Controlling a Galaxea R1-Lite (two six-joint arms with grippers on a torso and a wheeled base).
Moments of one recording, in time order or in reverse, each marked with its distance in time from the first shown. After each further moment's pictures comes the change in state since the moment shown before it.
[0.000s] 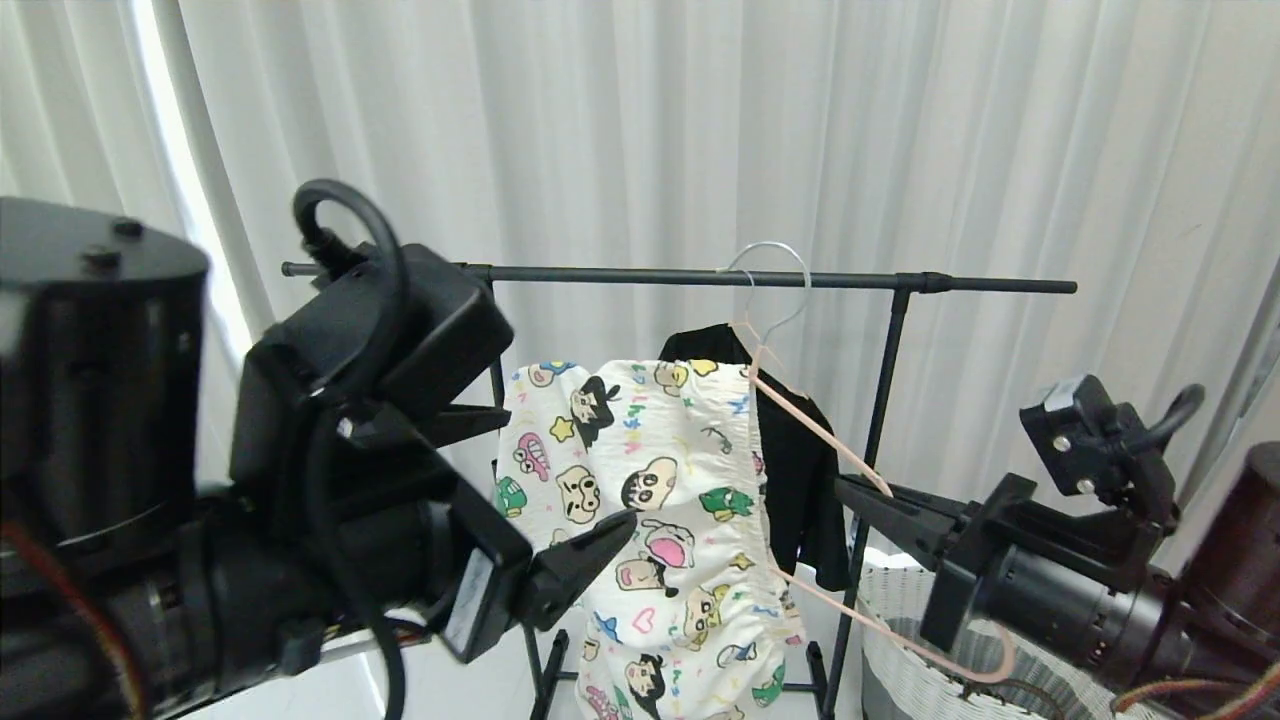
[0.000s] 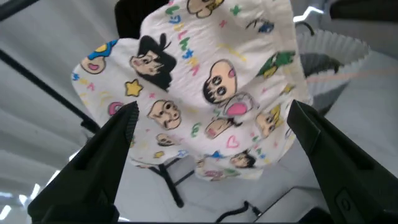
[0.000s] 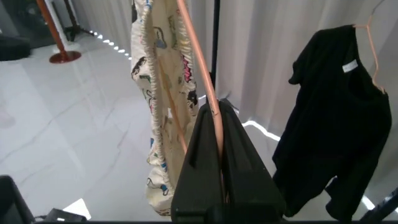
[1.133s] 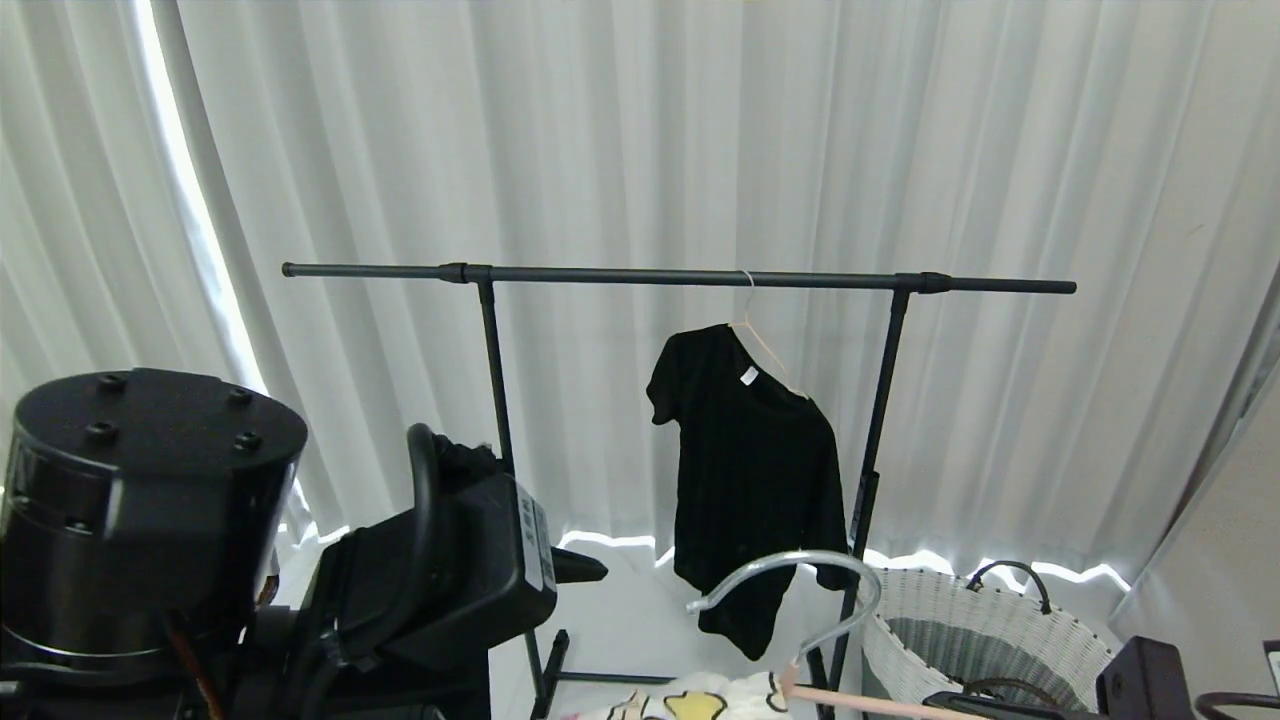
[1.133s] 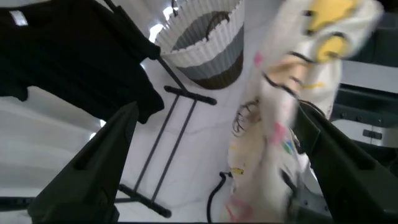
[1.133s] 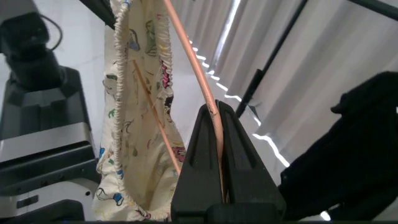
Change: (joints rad) left arm 0.072 0.015 0.175 -0.048 -0.564 0.250; right arm 0.151 -0.249 0.287 -0.024 0.204 -0.270
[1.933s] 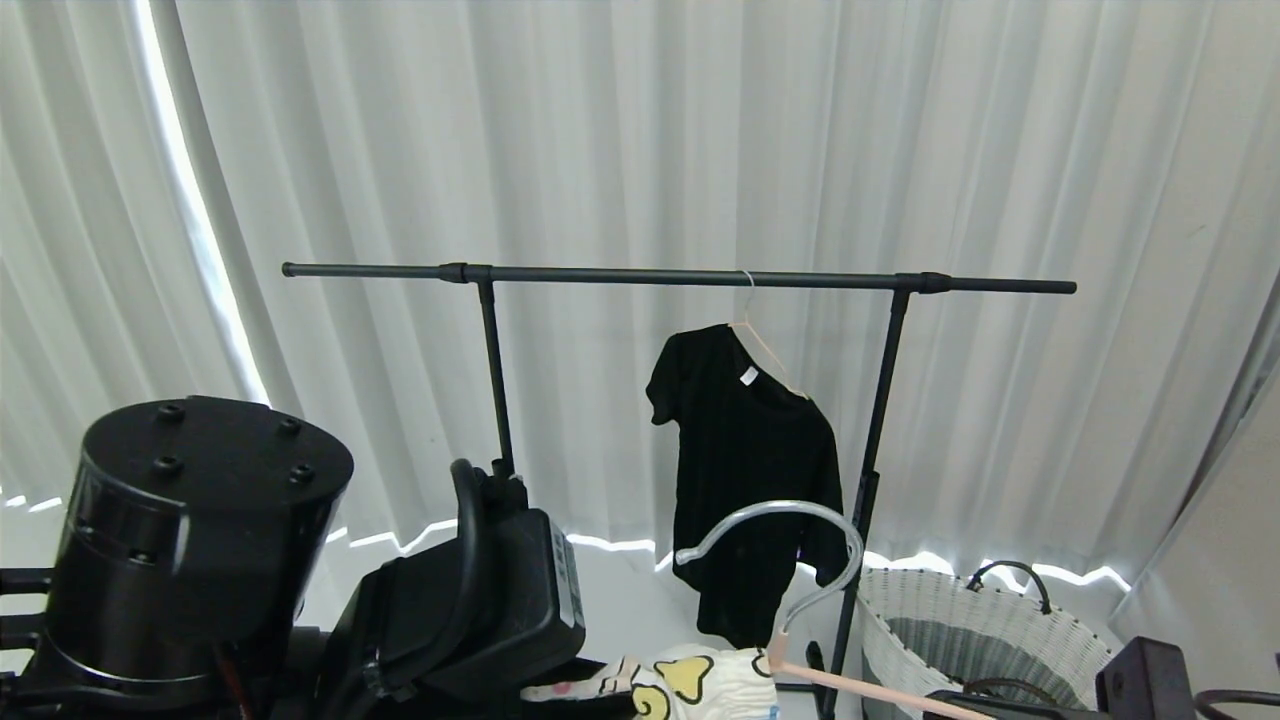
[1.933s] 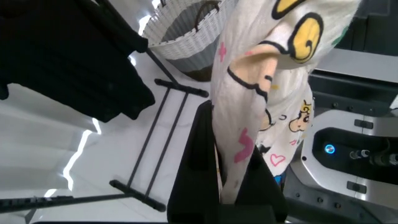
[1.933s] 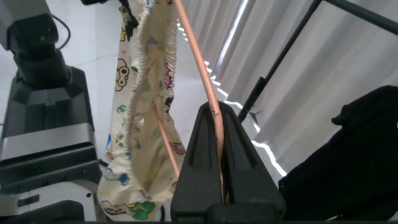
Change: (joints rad) left arm -0.023 0.025 0.013 0.000 0.001 -0.003; right arm 0.020 0.001 -0.008 -0.001 -0.003 -0.038
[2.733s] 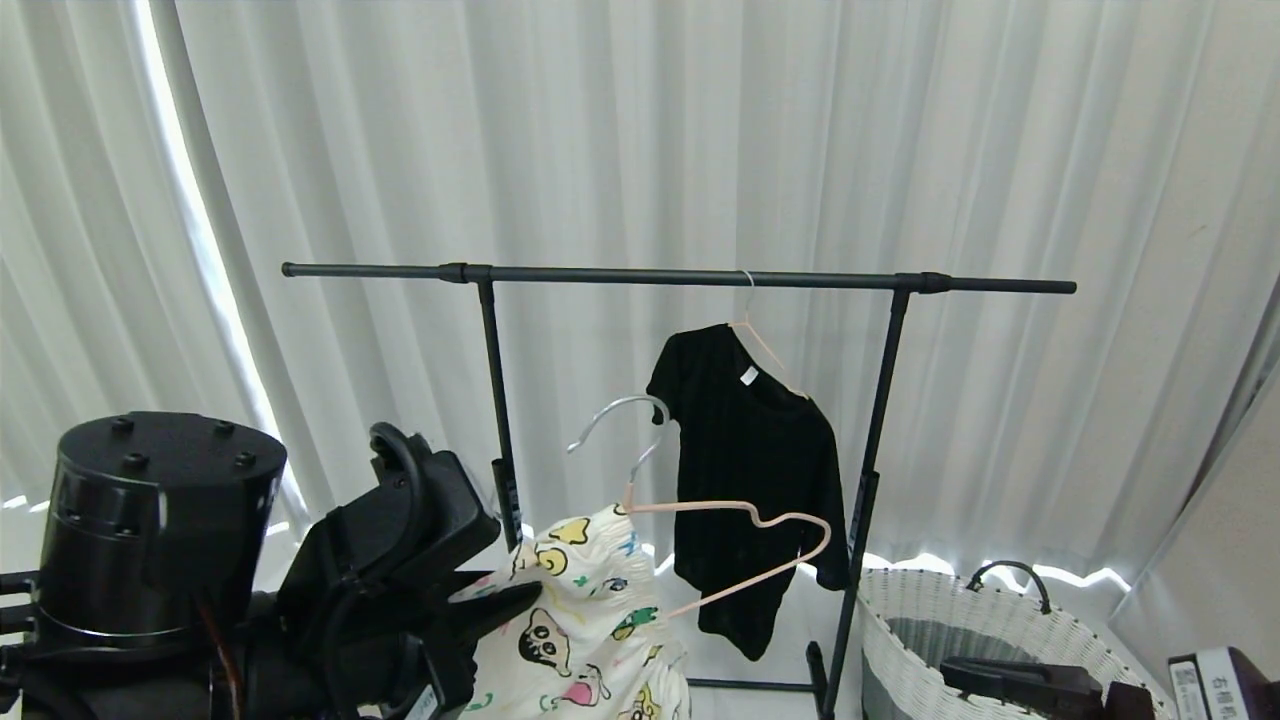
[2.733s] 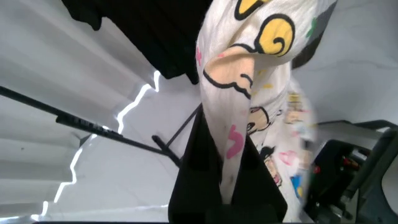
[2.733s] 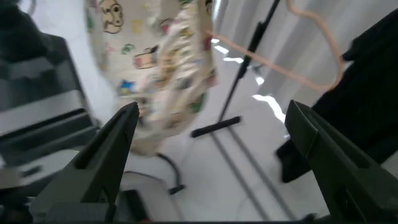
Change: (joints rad) left arm 0.193 -0.030 0.135 -0.148 0.207 -0.008; right arm -0.076 0.033 0.091 0.064 -0.018 0.175
